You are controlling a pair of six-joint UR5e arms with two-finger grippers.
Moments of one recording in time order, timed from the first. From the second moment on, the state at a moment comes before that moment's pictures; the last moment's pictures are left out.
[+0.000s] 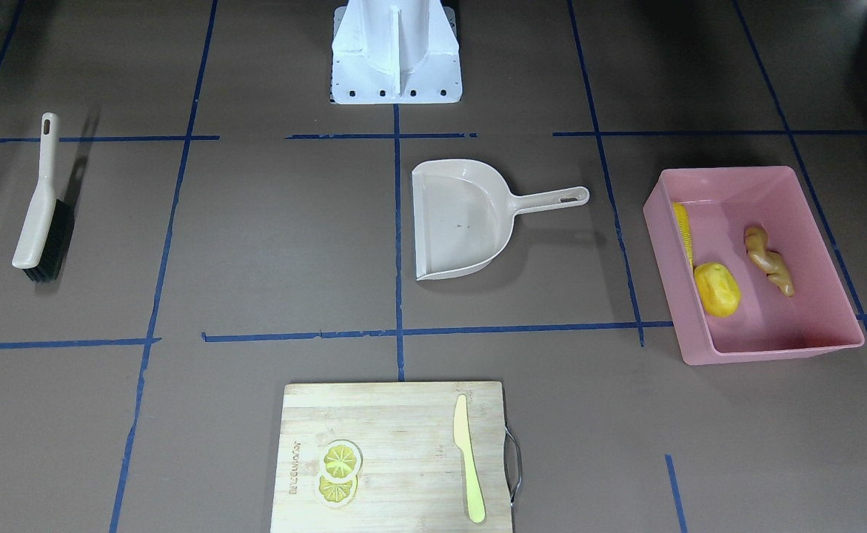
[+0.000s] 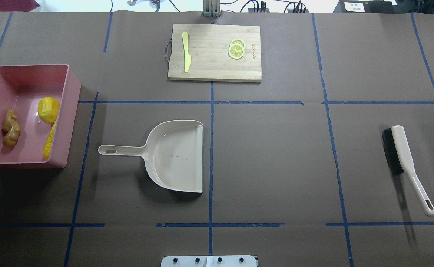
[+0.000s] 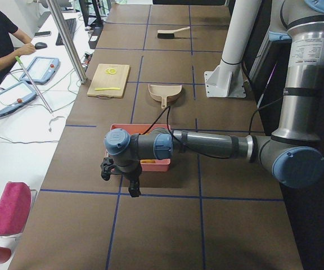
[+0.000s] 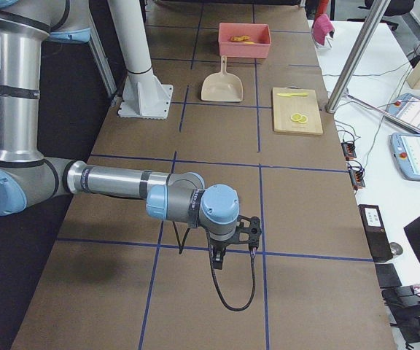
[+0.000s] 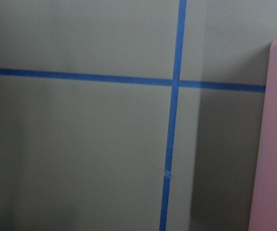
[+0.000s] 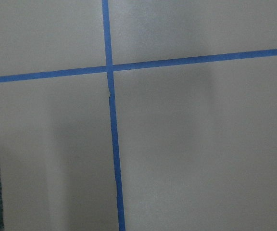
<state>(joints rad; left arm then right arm) -1.52 -1.60 -1.60 -1.44 -2.36 -0.06 1.68 -1.70 1.68 -1.60 2.39 -0.02</state>
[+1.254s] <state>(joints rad) -1.56 -1.54 -1.55 -1.55 -2.39 -0.03 1.68 -1.66 1.67 -1.60 2.38 0.05</state>
